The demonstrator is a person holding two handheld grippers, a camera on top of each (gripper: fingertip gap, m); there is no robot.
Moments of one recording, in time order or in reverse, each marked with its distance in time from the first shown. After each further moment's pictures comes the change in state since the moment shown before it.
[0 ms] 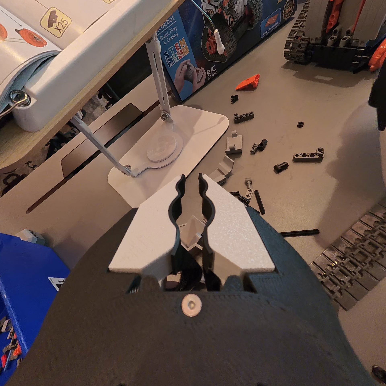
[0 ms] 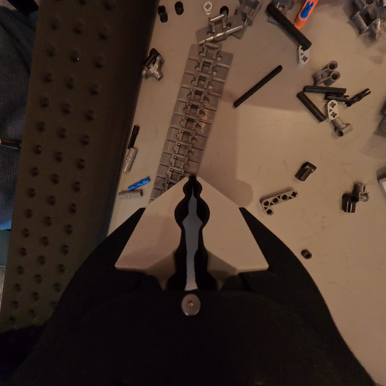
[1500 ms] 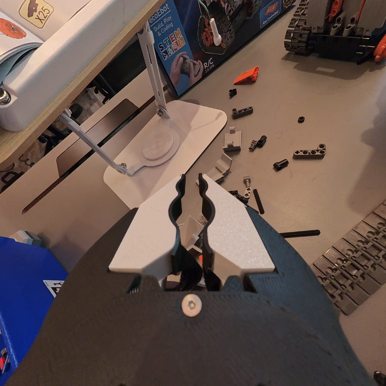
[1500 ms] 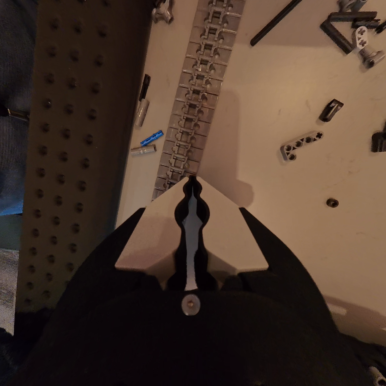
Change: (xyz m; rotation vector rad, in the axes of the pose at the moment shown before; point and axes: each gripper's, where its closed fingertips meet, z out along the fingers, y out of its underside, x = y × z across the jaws) left arm 0.004 0.004 0.006 -0.026 0.007 0.009; right arm -0.016 0.041 -0.018 -0.012 -0.003 0.041
